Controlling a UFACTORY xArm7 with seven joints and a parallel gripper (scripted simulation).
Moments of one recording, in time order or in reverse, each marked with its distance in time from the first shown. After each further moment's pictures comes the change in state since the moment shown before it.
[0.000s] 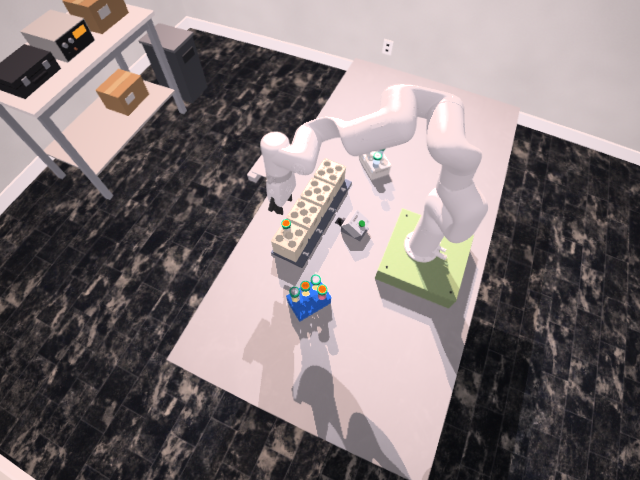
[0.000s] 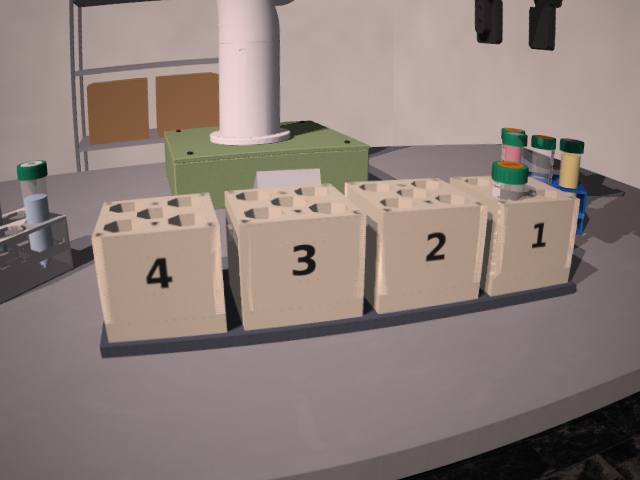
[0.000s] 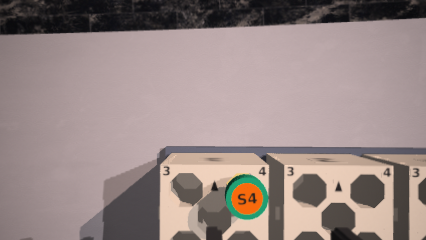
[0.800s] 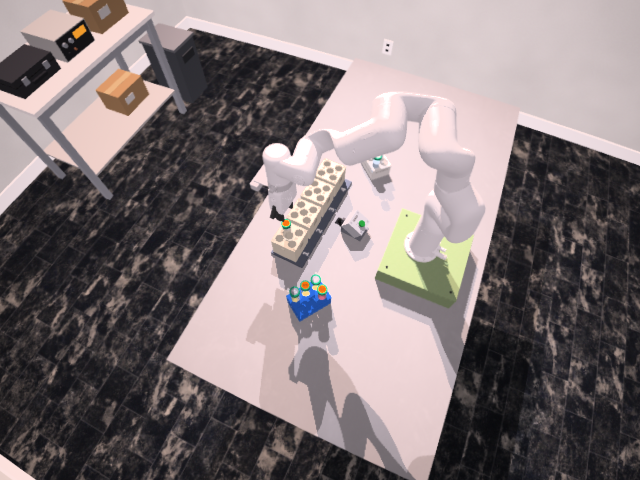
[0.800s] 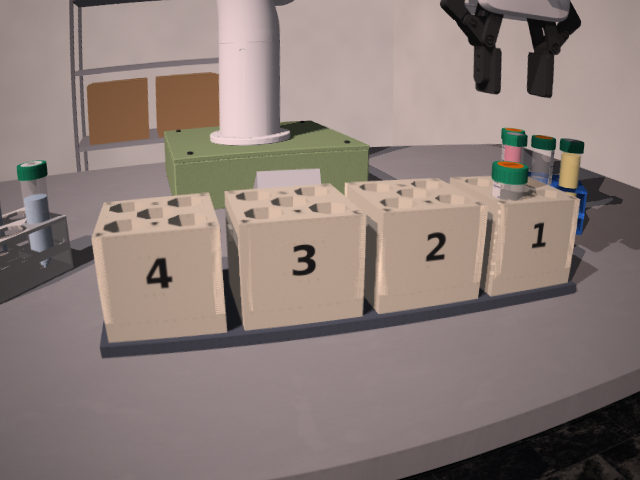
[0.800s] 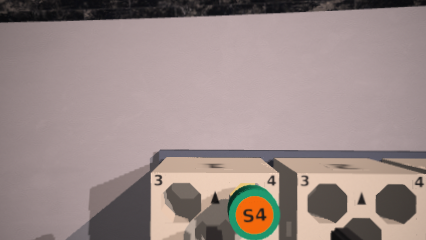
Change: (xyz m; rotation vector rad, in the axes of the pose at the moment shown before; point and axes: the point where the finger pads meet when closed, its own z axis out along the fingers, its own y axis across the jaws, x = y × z) arm 0.000 0.000 0.043 -0.001 -0.001 0.000
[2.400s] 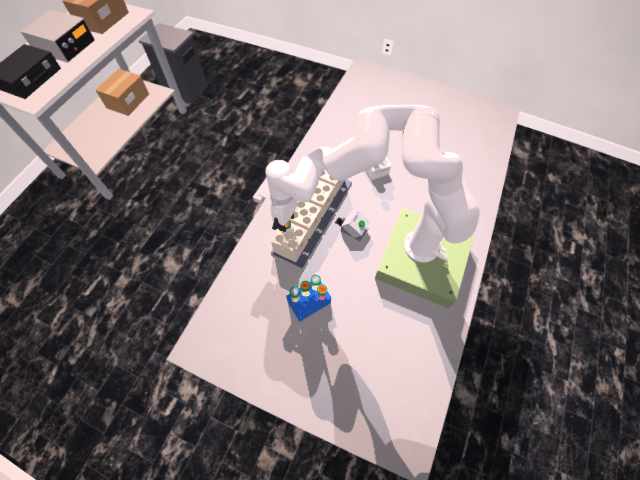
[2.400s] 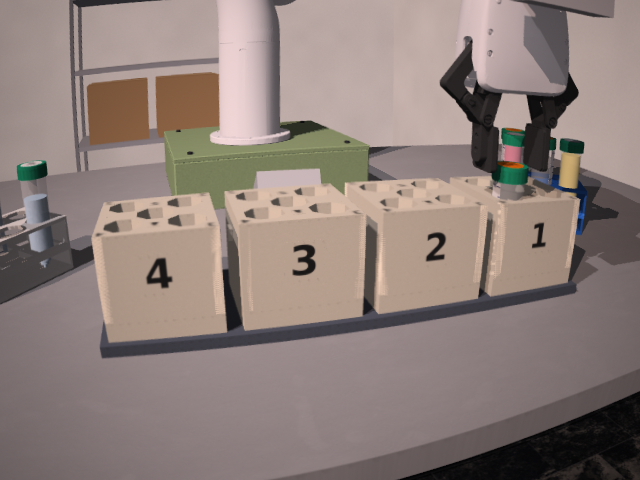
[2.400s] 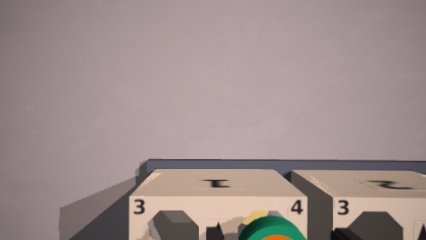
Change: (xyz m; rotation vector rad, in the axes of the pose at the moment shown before) arm 0.000 0.000 0.068 0.001 0.001 0.000
